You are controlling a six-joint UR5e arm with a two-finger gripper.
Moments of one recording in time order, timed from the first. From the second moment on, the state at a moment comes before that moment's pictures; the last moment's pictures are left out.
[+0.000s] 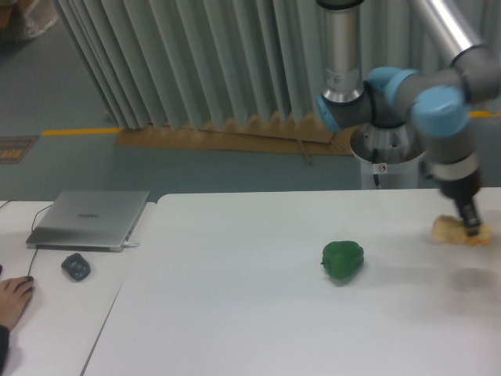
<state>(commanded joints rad) 2.84 -1.70 -1.63 -1.25 1.66 2.19</state>
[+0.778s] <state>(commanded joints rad) 2.98 -1.85 -1.64 -1.04 1.80 2.62</state>
